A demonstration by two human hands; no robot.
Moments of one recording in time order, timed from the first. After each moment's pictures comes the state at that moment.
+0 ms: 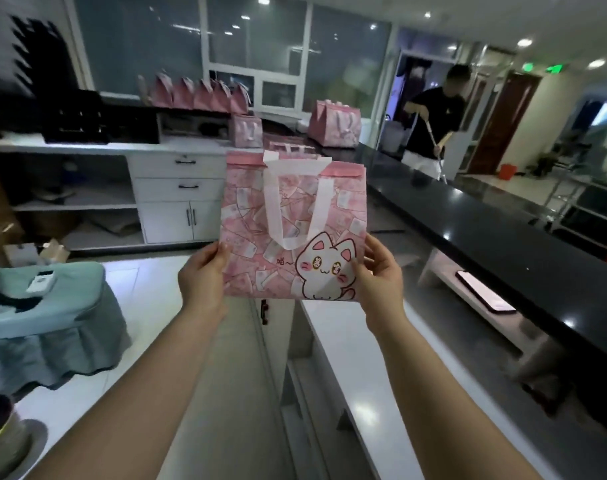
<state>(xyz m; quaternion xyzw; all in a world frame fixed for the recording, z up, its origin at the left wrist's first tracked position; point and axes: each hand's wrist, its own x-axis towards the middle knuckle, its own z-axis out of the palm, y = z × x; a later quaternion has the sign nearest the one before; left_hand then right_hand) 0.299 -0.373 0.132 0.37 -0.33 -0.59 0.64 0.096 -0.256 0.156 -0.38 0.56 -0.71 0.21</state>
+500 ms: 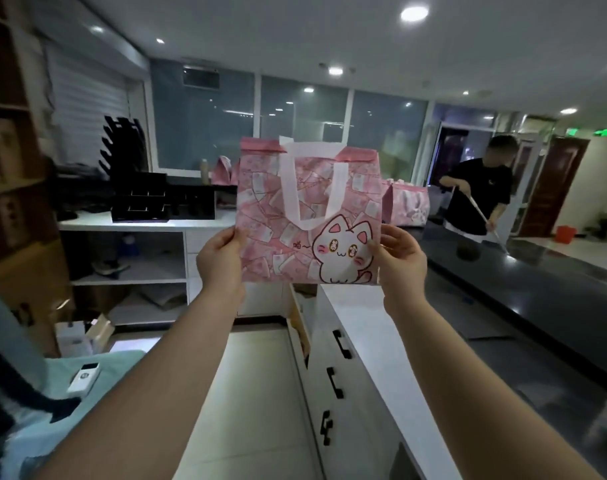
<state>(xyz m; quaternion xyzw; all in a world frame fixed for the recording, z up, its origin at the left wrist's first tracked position) 0.392 -0.701 0.271 0.31 -0.33 -0.54 0.70 0.176 -0.598 0.287 -0.38 0.48 -0.77 0.20</state>
